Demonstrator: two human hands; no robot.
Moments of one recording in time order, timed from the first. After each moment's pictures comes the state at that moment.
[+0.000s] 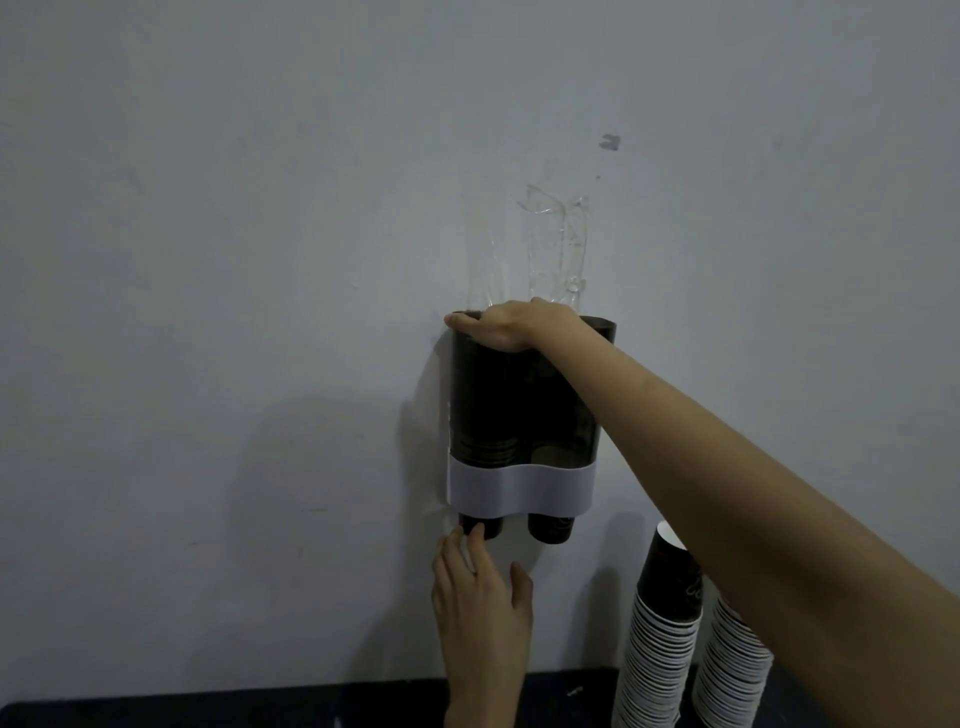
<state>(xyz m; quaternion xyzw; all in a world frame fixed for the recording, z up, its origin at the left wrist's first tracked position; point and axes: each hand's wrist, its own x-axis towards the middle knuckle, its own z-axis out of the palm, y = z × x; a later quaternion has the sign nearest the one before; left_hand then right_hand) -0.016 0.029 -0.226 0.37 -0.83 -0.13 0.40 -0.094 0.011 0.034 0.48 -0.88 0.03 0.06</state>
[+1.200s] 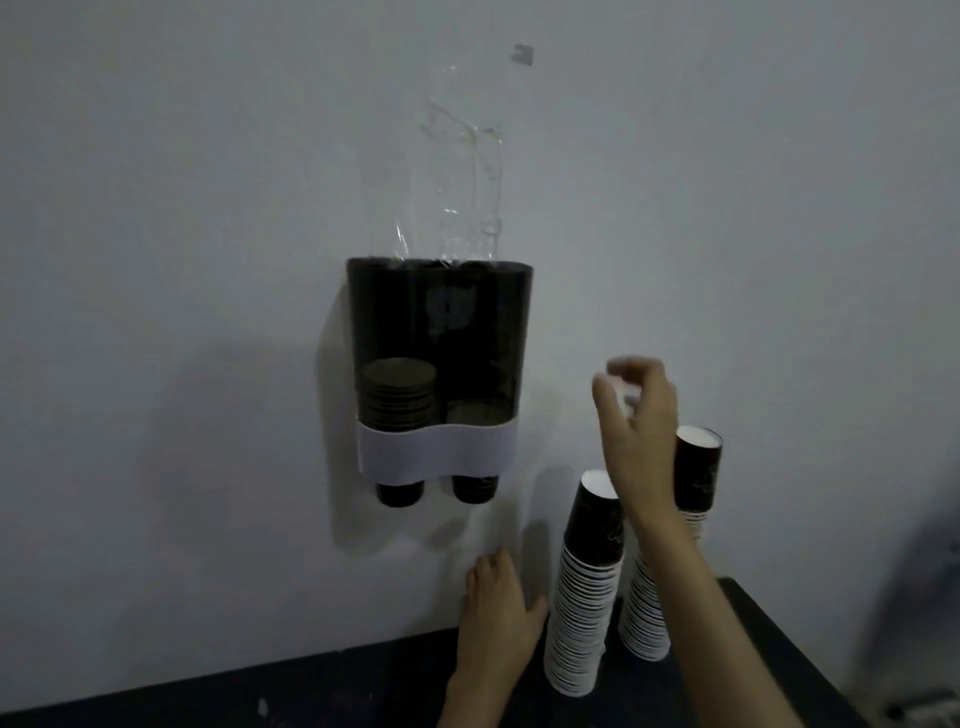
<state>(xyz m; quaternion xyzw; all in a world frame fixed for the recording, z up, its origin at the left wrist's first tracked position) -0.073 0.071 -0.262 0.25 -0.90 -0.33 0.15 -0.167 0.143 -0.132 0.30 -0.68 0.63 0.23</state>
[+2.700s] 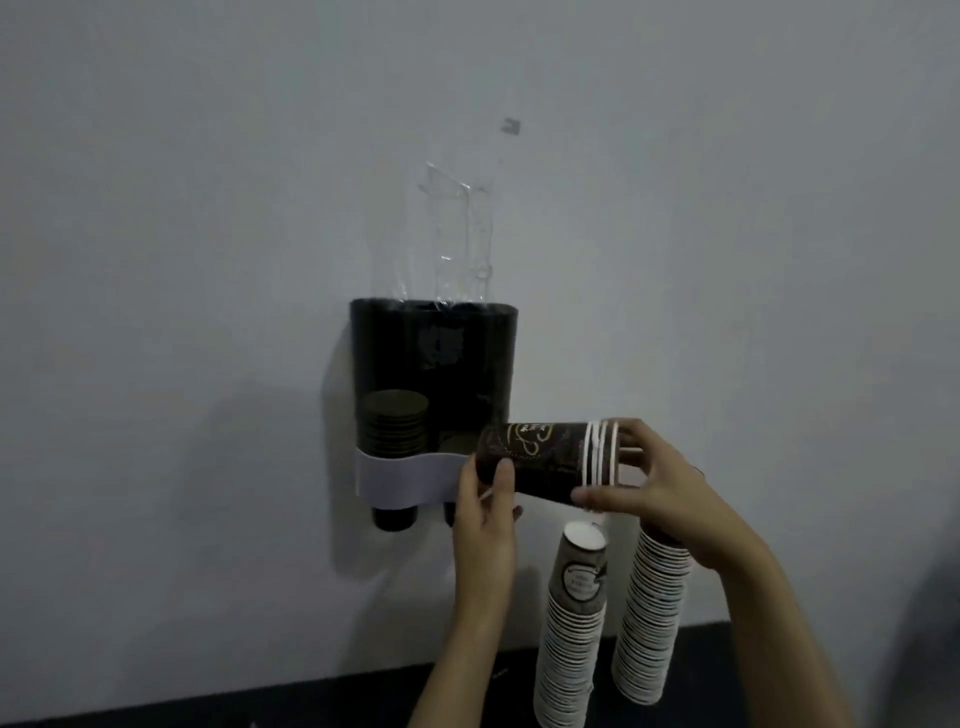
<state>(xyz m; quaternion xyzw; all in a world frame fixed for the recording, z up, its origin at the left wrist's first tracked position) -0.064 0.096 -0.150 0.10 -0.60 -0.66 0.44 -0.153 0.218 -0.095 0.42 -0.77 0.48 -0.05</state>
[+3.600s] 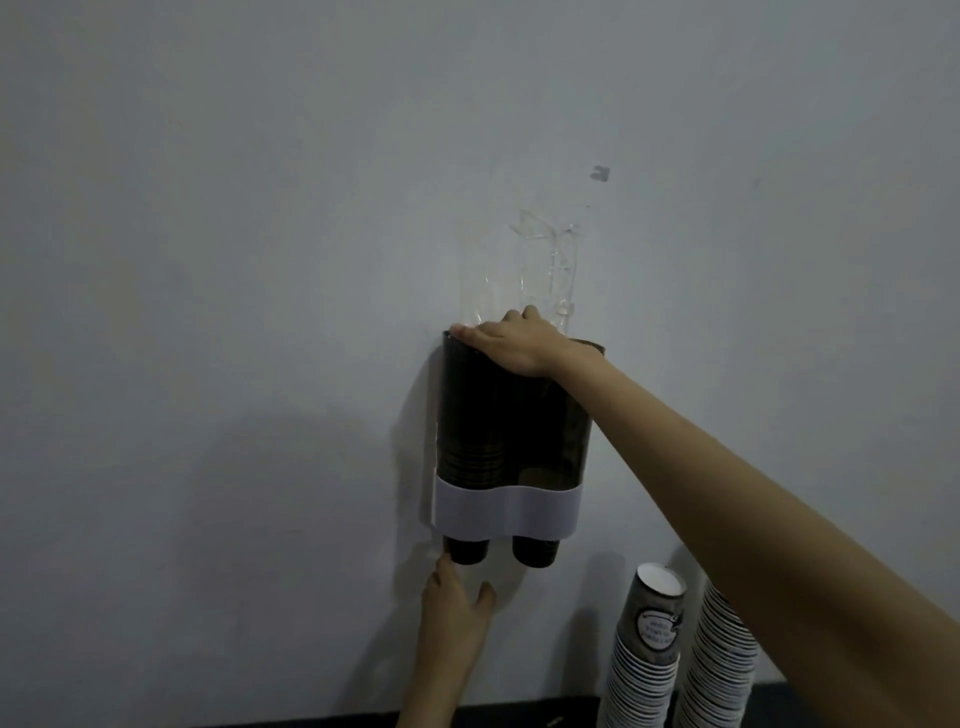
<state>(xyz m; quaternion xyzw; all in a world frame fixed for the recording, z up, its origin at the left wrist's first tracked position) -0.030 -0.013 -0.226 0.32 -0.76 -0.47 0.30 -0.129 0.004 0.022 0.49 -0.86 0.10 0.10</state>
